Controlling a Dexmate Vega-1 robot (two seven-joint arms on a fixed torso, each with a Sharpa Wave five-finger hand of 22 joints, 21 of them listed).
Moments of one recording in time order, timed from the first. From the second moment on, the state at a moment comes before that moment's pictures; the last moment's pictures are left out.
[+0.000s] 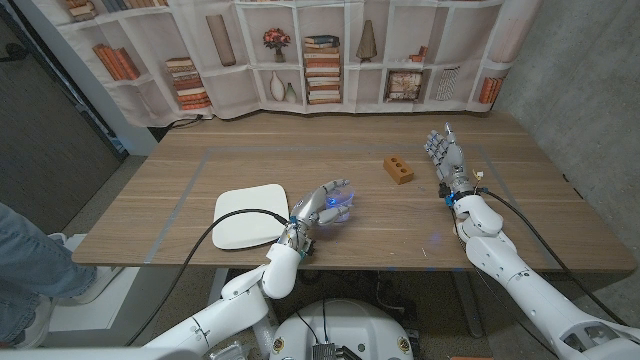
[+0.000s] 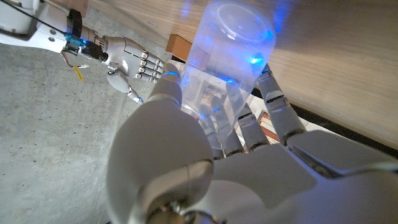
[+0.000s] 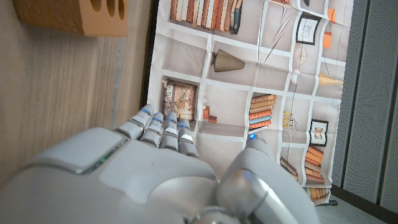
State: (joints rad) left arm 1.09 0.57 0.70 -1.75 0.37 -0.03 0.55; left_hand 1.05 0.04 0.28 -0.17 0.21 0.45 -0.07 0.34 0.21 0.43 -0.13 0.28 0.25 0.51 -0.05 0.30 0.25 0.64 0.08 0.44 0.19; right arm -0.94 -0.45 -0.29 -1.25 0.74 0.43 0.03; right_hand 0.16 0.01 0.13 -0.06 0.25 0.11 0.06 0.20 0.18 0.13 0.08 0.22 0.18 0.06 0.05 0.19 0.18 0.10 -0.03 0.20 0.18
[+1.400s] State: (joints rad) left arm 1.11 0.59 0.65 -1.81 0.25 -0.05 0.45; left_hand 1.06 0.08 0.26 -0.14 0.18 0.40 -0.07 0.32 0.21 0.40 -0.12 0.27 0.27 0.47 -0.04 0.28 0.28 0.57 0.12 0.41 0.19; right arm -0.93 -0.46 -0.29 -1.26 0.74 0.42 0.03; right_hand 0.16 0.01 0.12 -0.07 0.25 0.12 0.05 0.20 0.18 0.14 0.08 0.22 0.18 0.07 0.06 0.19 0.18 0.11 -0.02 0.20 0.18
